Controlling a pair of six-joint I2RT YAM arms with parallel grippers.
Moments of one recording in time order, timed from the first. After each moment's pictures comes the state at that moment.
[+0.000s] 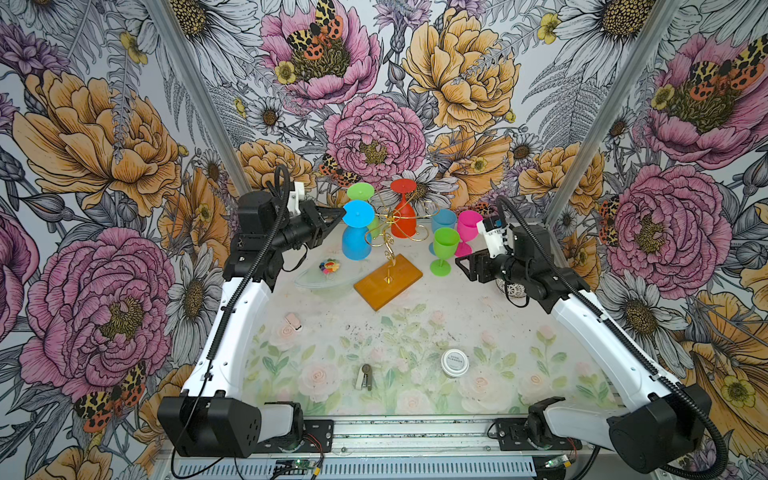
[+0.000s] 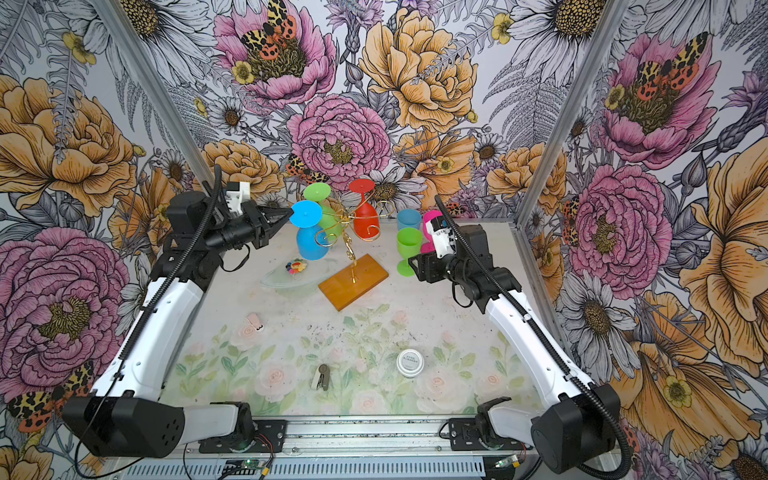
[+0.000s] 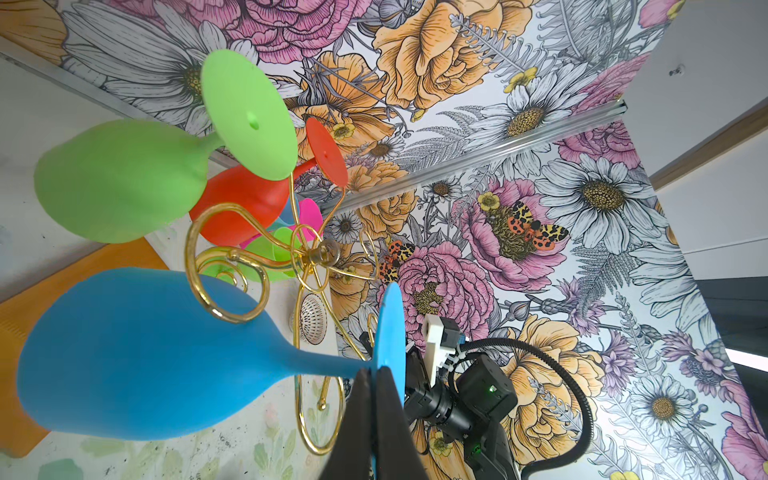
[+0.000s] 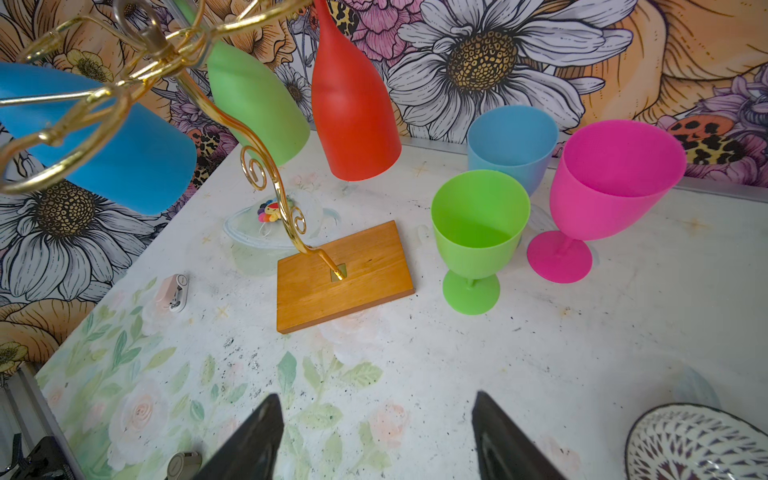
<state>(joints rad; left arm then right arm) -0.03 1.29 1.39 -0.30 0.80 -1.03 0.28 1.24 1.17 -0.52 -0.35 0.09</state>
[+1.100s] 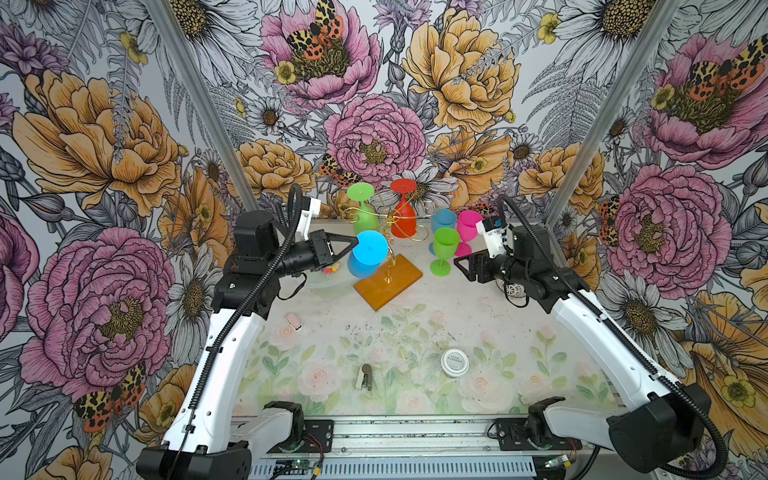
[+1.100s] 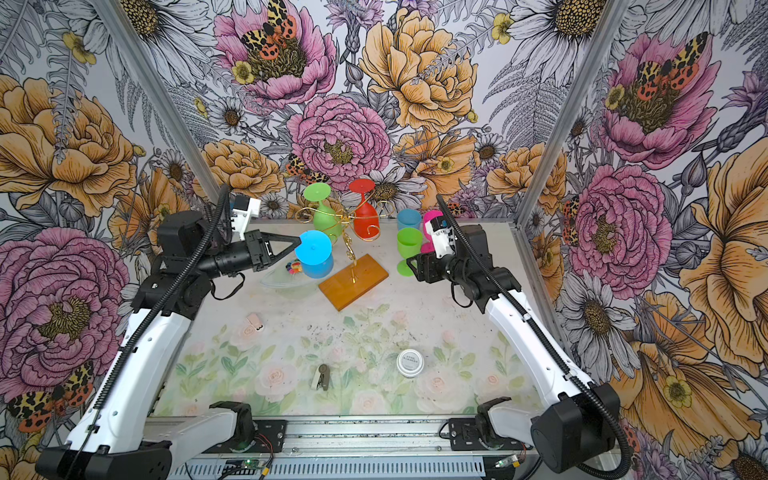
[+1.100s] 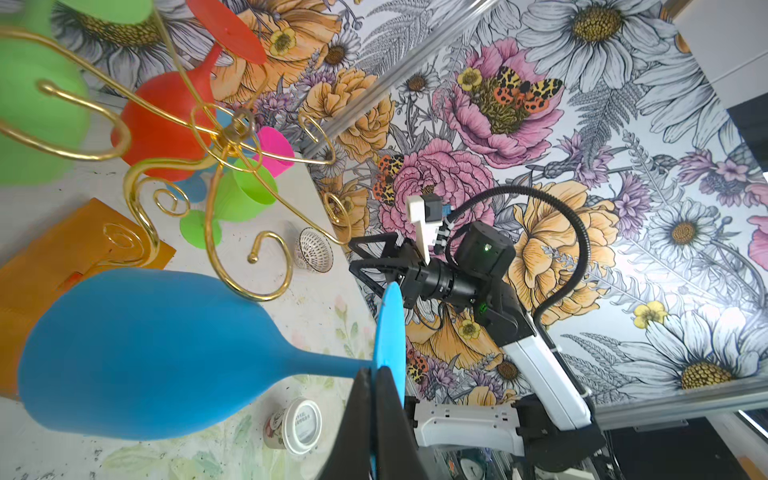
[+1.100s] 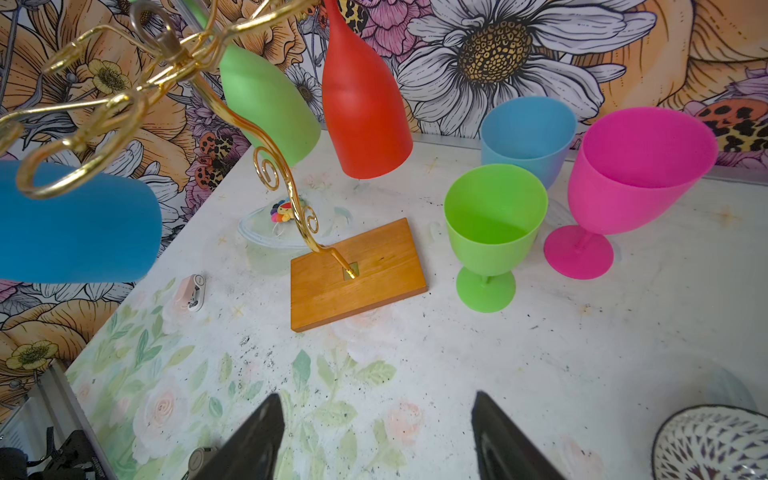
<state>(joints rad) -0.14 1.11 1.33 -0.49 0.93 -0.70 0.28 1.24 1.18 -0.52 -0.38 0.12</state>
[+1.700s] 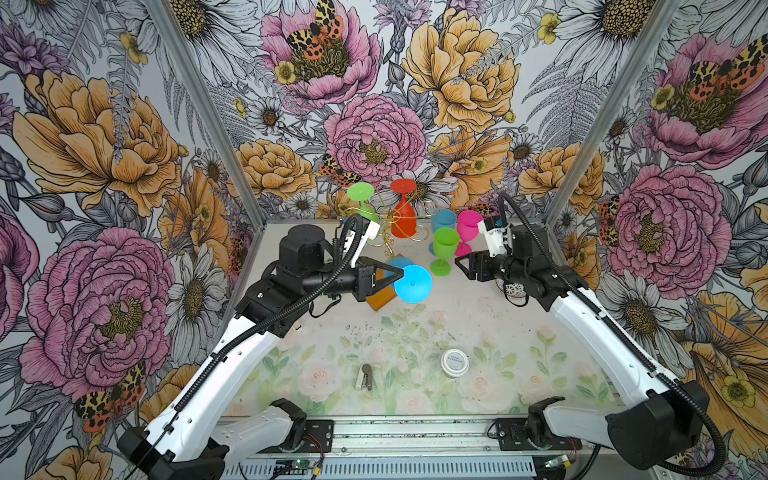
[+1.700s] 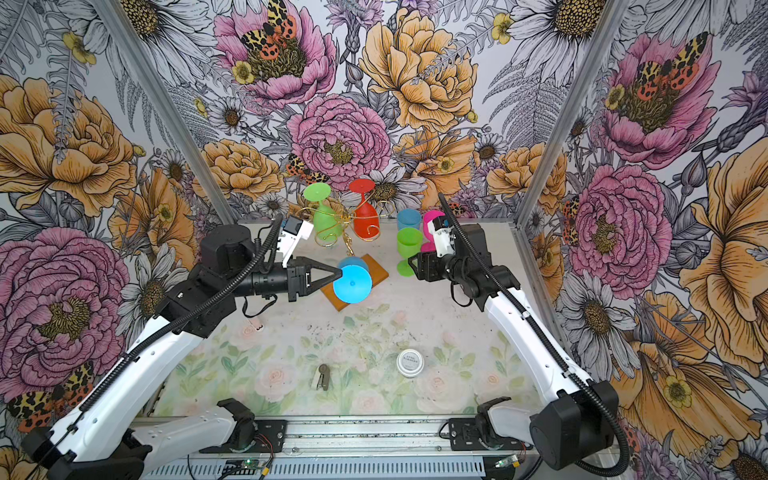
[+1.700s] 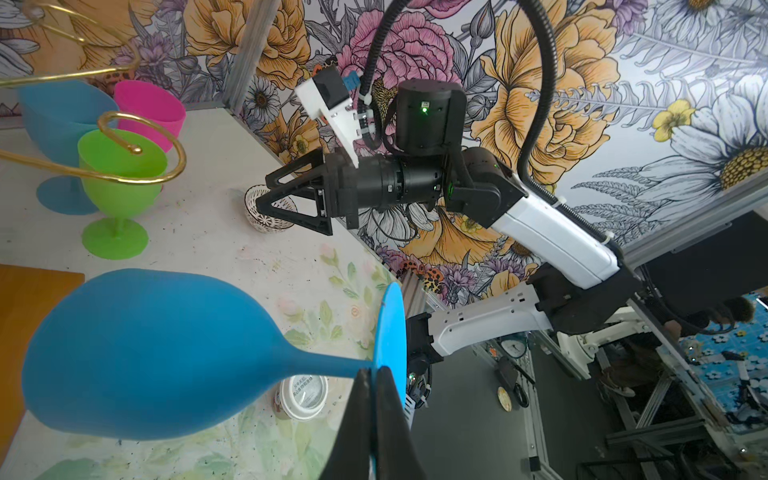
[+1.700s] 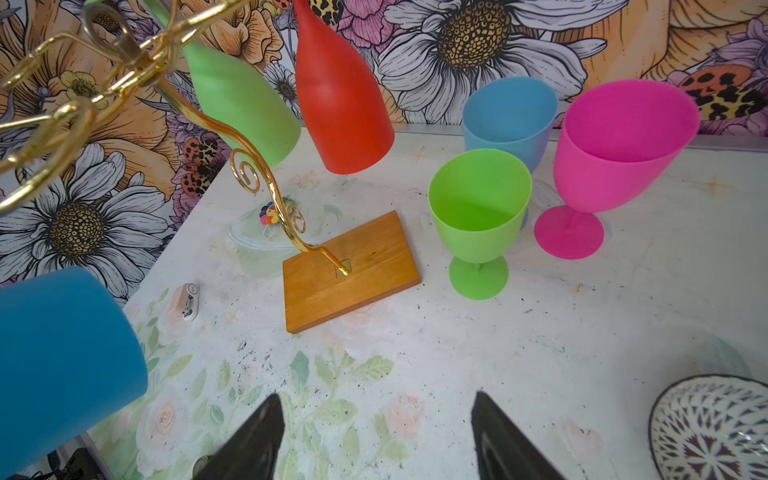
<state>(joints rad) -0.57 1.09 1.33 -0.53 0.71 -0.39 0.28 1.26 1.21 -0.56 -0.33 0.17</state>
